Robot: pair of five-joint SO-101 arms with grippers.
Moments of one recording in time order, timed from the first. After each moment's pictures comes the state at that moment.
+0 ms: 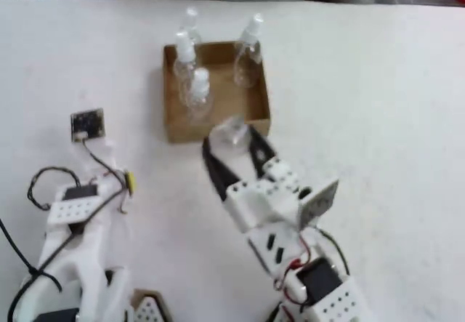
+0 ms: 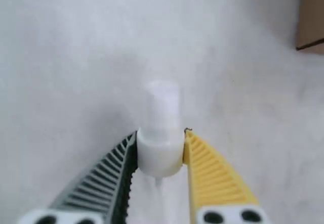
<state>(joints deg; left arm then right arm) -15.8 -33.0 71.9 34.7 5.5 -37.6 -99.5 91.1 7.5 -7.5</state>
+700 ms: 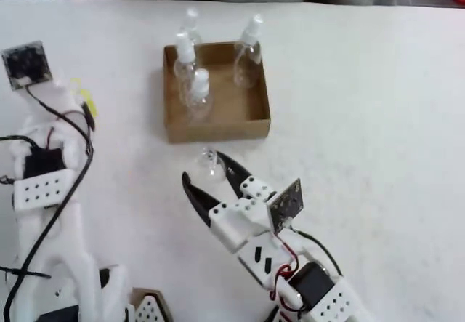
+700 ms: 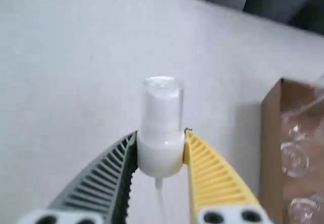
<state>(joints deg) -21.9 -33.8 42.4 31.6 5.5 -44.8 -102.5 96.4 18.4 -7.5</state>
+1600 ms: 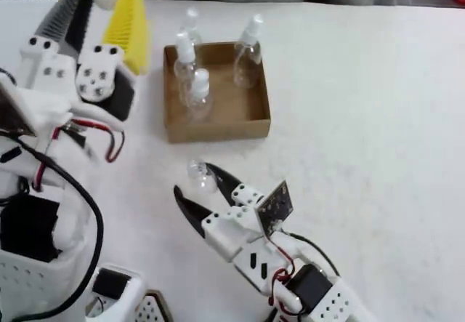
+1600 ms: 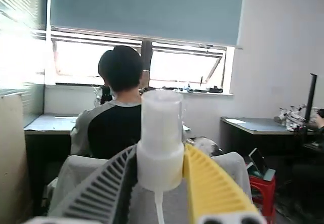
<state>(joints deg) 10.2 -48.0 8.9 34.6 6.5 -49.0 -102.5 96.4 21.5 -7.5</state>
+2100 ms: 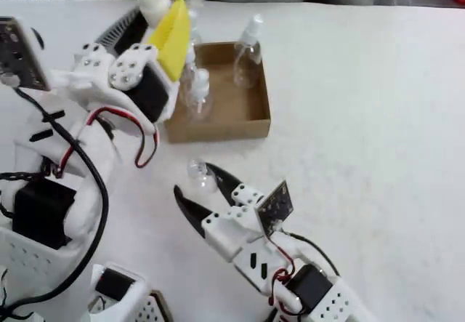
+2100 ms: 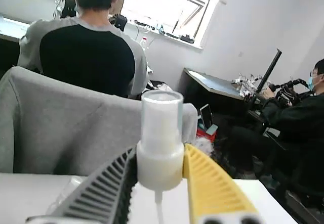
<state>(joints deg) 16.5 -43.5 4.8 48.1 22.4 -48.9 -102.5 96.4 21.5 -7.5</state>
